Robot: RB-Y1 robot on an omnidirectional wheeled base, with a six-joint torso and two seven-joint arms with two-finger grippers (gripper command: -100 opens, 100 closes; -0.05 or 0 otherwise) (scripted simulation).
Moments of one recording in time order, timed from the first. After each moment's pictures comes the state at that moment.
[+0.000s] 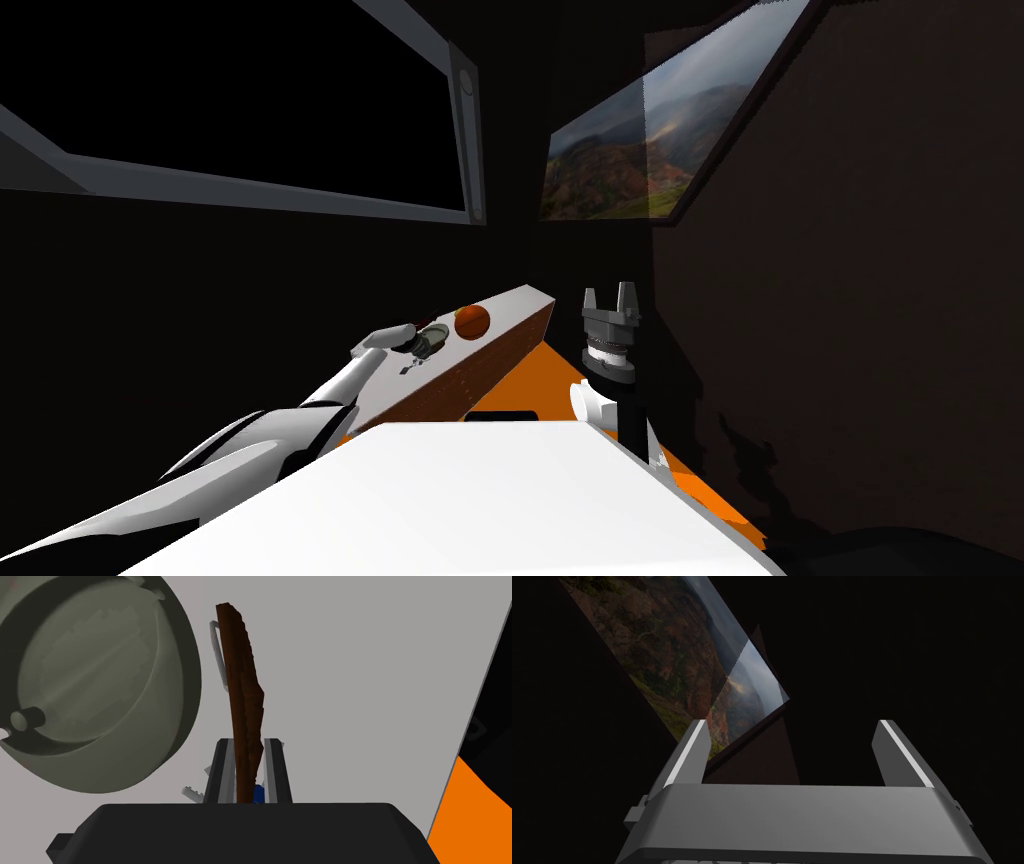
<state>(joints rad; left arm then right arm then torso) -0.35 0.58 0.09 -1.03 0.64 1.17 0.48 0.47 0.01 0.06 -2.39 0.00 -0.57 0.01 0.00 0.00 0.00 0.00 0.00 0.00</state>
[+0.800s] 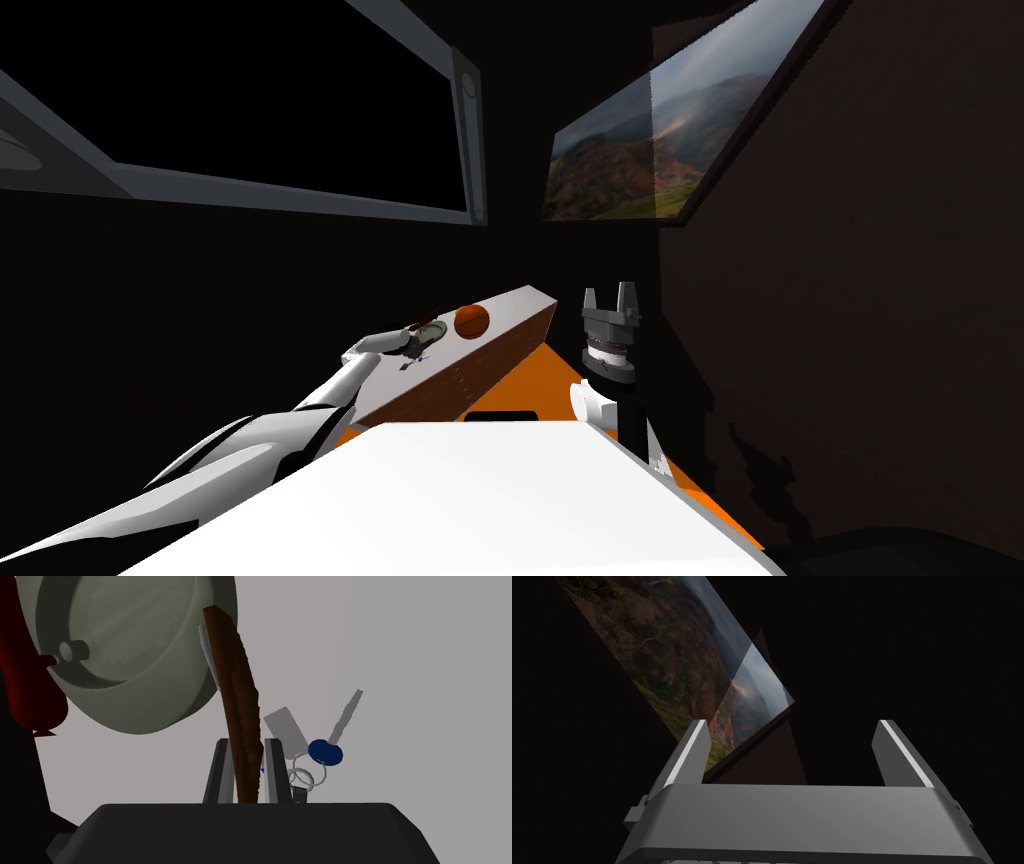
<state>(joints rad) -0.34 0.59 0.13 -0.94 0.51 0.95 0.41 0.47 0.01 0.06 -2.39 0.00 -0.57 0.01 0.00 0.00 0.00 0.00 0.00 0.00</state>
